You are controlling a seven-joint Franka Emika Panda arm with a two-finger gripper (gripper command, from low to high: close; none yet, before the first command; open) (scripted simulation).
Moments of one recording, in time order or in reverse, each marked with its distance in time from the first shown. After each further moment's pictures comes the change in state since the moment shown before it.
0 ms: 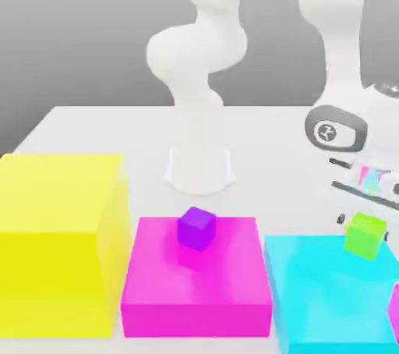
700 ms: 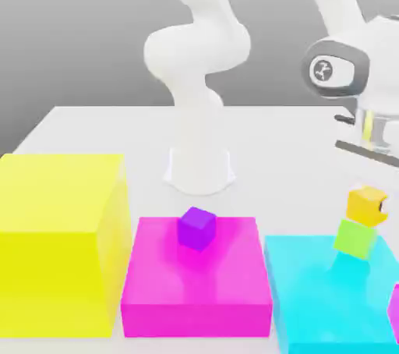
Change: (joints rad) arm -0.272 -0.481 -0.044 -0.038 -0.007 -0.378 0.155
